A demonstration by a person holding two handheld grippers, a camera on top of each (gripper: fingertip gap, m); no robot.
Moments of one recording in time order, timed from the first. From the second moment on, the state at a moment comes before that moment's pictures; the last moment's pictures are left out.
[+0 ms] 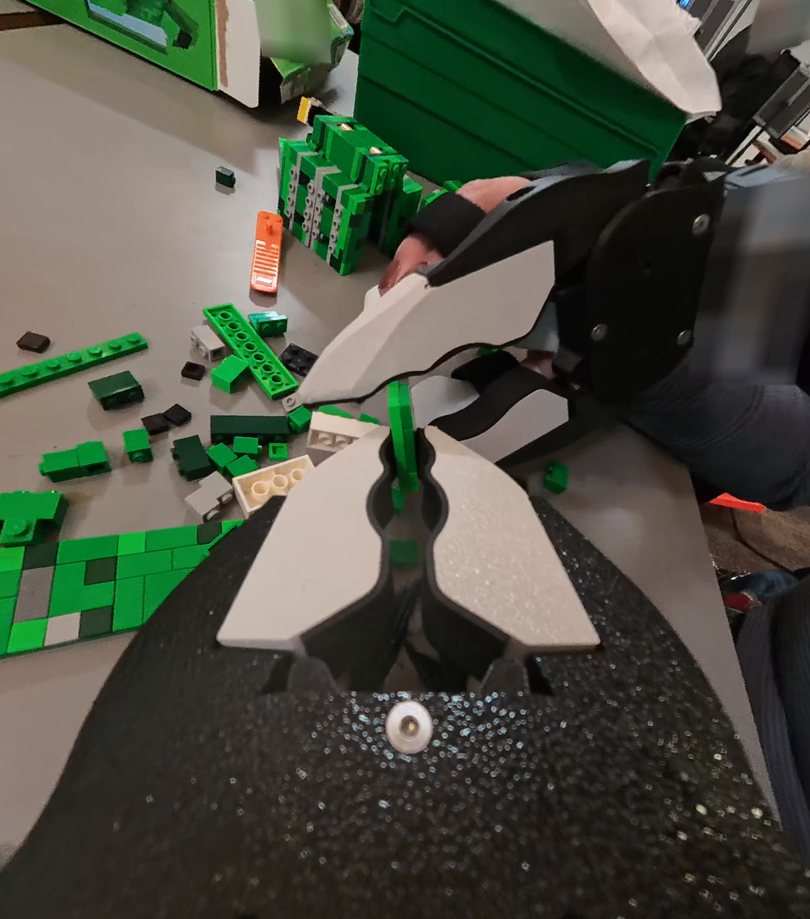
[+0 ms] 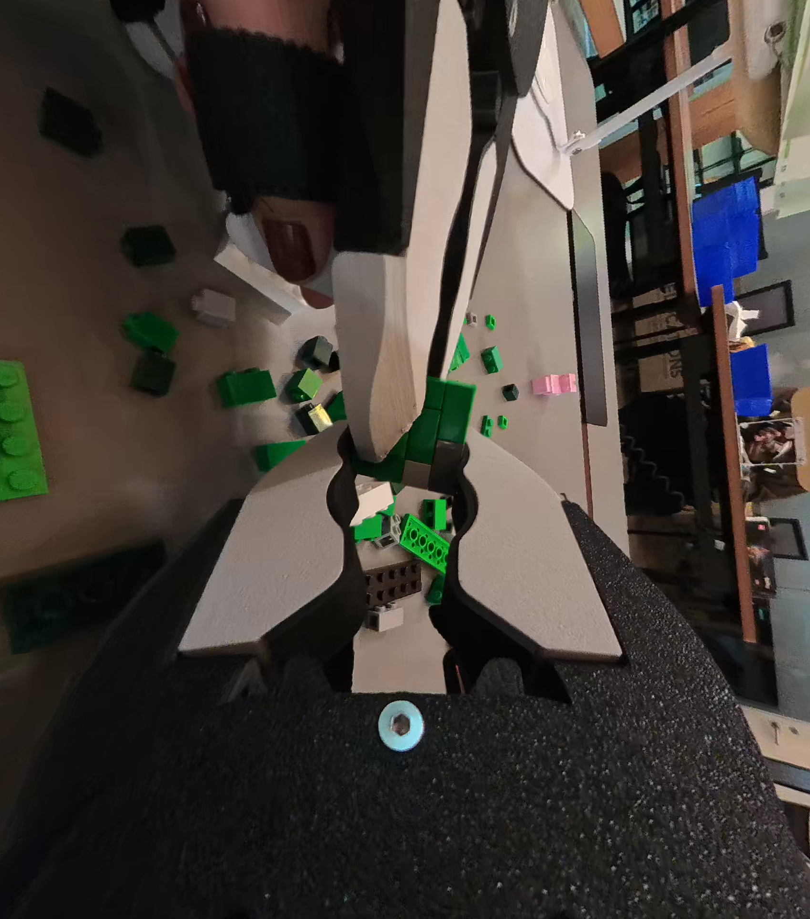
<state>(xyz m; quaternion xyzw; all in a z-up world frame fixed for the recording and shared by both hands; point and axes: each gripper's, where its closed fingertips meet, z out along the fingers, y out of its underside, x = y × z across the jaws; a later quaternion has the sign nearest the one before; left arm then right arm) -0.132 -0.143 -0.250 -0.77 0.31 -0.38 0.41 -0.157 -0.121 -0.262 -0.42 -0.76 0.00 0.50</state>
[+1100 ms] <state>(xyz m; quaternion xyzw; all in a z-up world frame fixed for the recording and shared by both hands) -0.144 -0.139 -0.260 -0.79 0.28 -0.38 0.39 -0.152 -0.127 -0.263 -0.44 -0.76 0.04 0.47</state>
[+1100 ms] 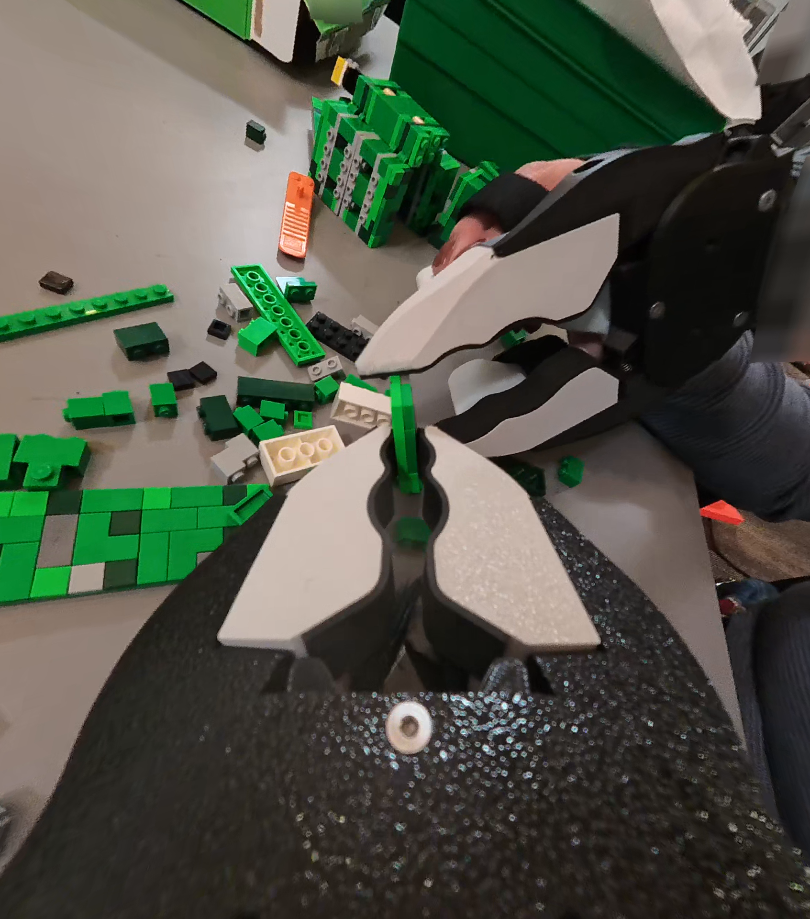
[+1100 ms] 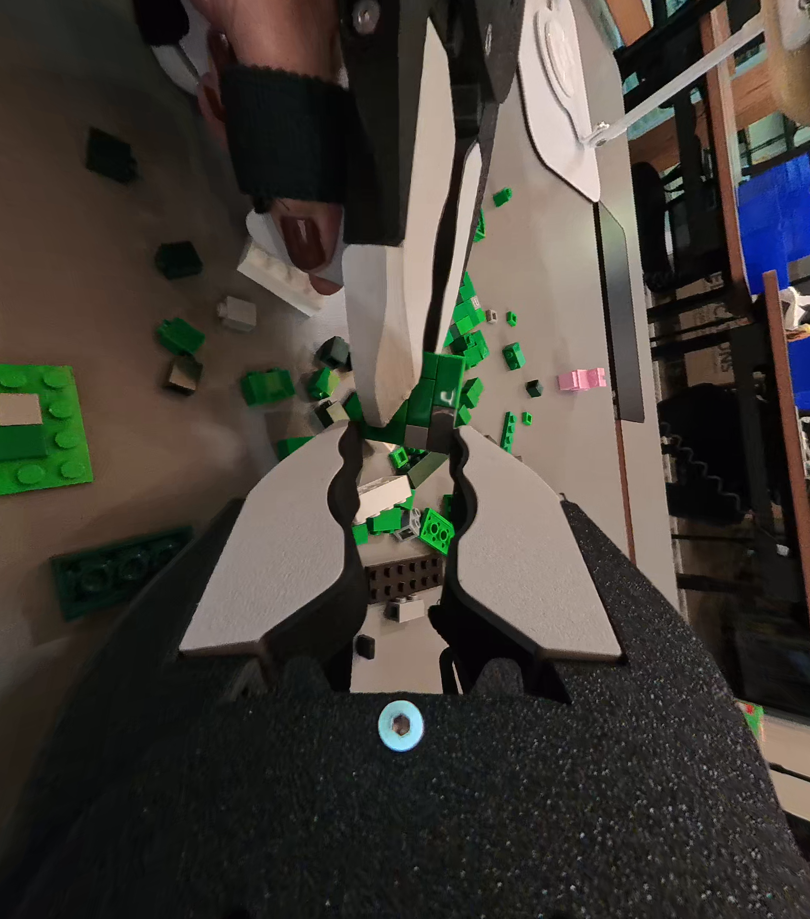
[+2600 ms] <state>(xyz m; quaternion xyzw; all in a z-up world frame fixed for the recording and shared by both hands) -0.165 -0.116 -0.224 -0.72 0.05 -0.55 0.42 -0.177 -0.107 -0.234 -0.40 -0.67 -0.17 0.61</state>
